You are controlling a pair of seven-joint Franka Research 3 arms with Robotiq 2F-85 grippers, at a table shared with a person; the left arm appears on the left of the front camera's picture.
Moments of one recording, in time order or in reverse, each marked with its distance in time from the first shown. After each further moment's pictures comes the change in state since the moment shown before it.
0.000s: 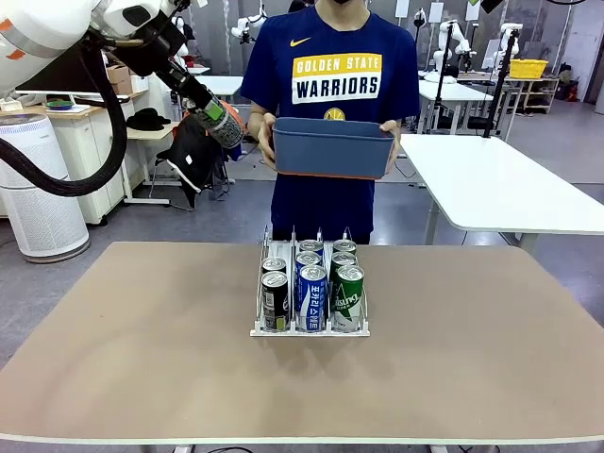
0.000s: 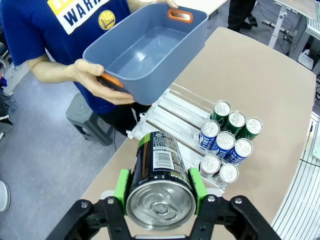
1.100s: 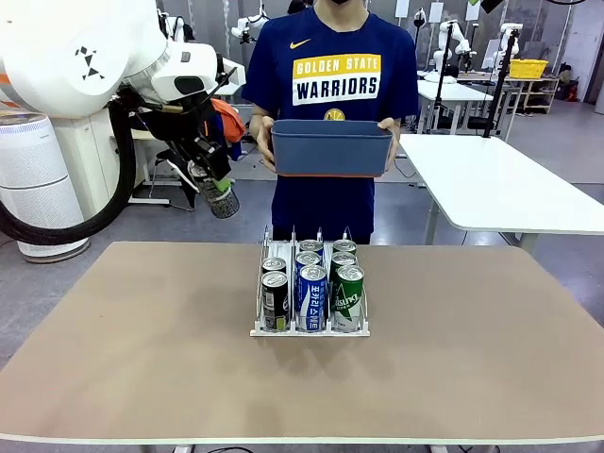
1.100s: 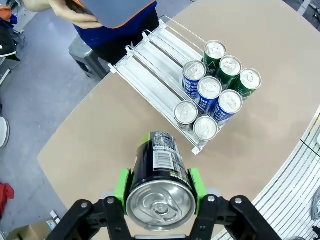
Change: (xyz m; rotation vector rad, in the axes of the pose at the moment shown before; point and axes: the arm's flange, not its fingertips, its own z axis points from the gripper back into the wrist) left arm -0.036 -0.114 -0.029 0.117 0.270 0.123; right arm 0.000 0.000 0.000 0.000 0.000 0.000
